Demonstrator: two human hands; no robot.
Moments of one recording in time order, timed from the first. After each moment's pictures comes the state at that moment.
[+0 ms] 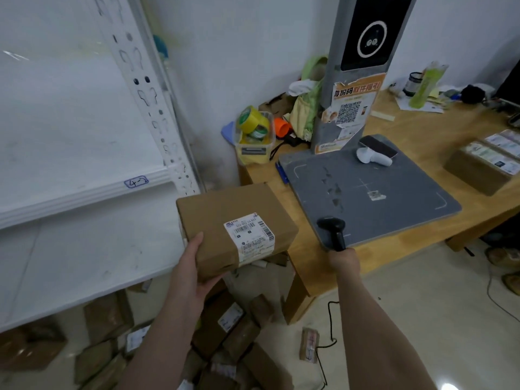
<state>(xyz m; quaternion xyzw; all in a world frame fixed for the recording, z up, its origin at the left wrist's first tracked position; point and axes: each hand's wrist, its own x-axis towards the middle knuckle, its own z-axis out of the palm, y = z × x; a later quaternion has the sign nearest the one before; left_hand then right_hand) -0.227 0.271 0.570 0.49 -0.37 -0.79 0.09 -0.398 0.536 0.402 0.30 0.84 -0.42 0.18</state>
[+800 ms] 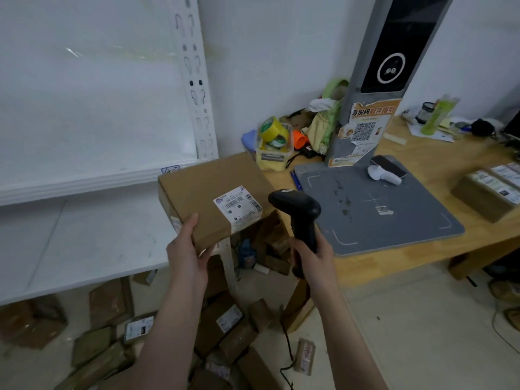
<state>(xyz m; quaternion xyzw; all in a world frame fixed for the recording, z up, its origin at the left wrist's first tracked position) -0.191 0.249 0.596 0.43 -0.32 -0.81 0.25 -0.247 0.445 0.588 -0.04 0.71 -0.70 0.11</state>
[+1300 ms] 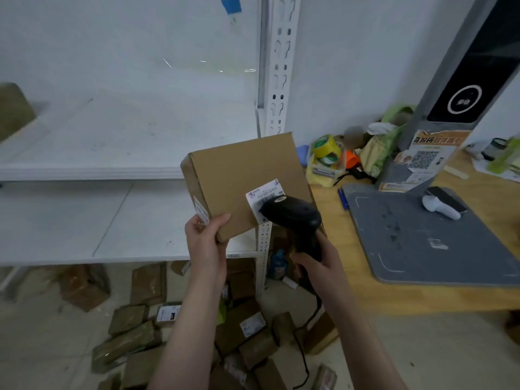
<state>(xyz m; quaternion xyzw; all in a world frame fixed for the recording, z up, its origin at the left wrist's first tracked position) -0.126 0.209 0.623 0.32 -0.33 -0.81 0.37 -0.193 0.386 0.622 -0.20 0.70 -0.65 0.21</state>
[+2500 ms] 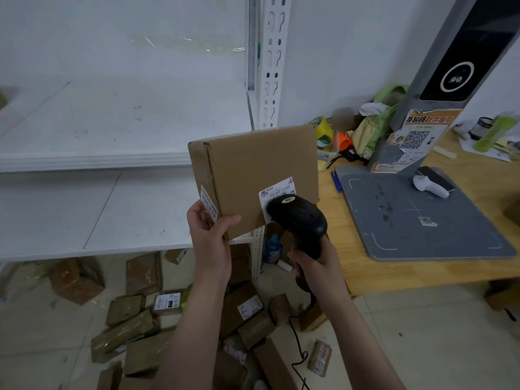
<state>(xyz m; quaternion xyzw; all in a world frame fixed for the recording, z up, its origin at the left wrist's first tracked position) -0.115 0.224 0.615 0.24 -0.38 -0.81 0.39 -0.174 0.389 0.600 -0.17 0.73 -0.63 0.18</state>
